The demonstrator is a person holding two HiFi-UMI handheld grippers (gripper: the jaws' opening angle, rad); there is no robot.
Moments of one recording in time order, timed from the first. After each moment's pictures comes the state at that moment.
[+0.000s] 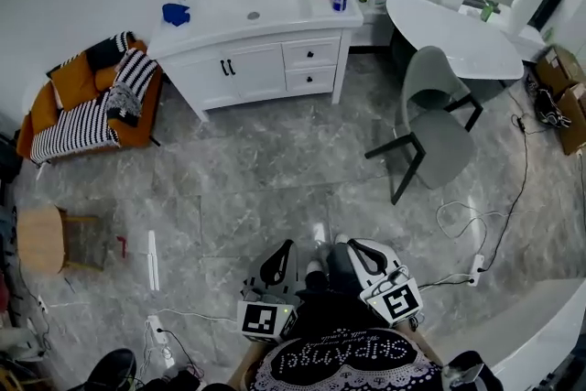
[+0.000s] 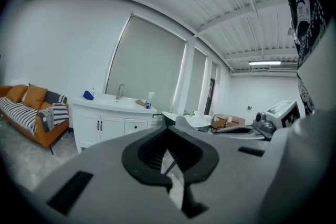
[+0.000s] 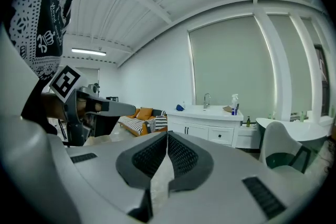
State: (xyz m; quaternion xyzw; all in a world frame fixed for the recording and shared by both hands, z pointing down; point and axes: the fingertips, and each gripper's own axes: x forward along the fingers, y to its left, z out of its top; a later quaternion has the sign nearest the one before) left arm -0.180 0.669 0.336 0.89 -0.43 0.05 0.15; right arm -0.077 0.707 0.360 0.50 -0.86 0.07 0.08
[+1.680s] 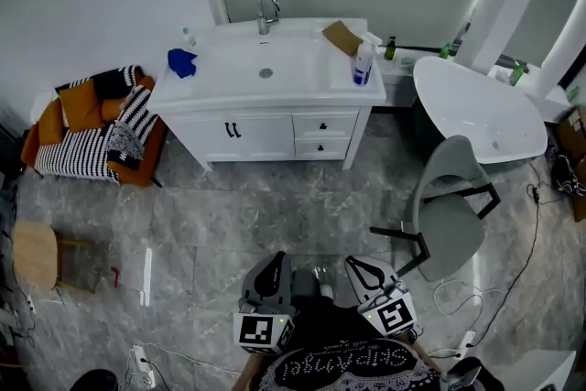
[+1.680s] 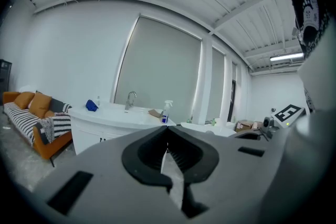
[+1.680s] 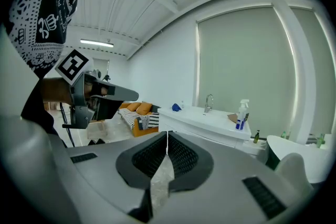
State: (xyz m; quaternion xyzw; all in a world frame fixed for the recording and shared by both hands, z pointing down) left arm -0.097 0.406 0.332 0.86 -0.50 0.05 0.12; right arm 0.023 0.441 0.372 0.45 -0.88 0.03 0.14
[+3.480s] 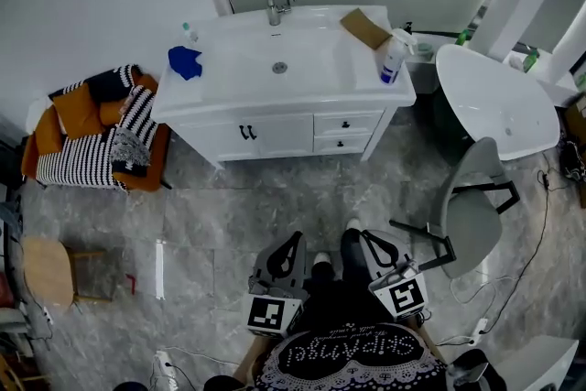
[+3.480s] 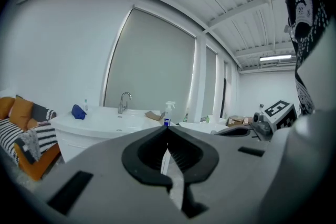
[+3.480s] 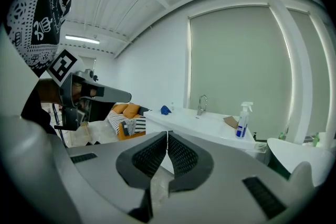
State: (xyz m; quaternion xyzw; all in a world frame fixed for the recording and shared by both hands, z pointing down) left arm -0.135 0.265 0.316 0.89 -0.44 0.04 0.11; right arm -0.019 0.297 0.368 0.50 -0.85 0.05 0.12
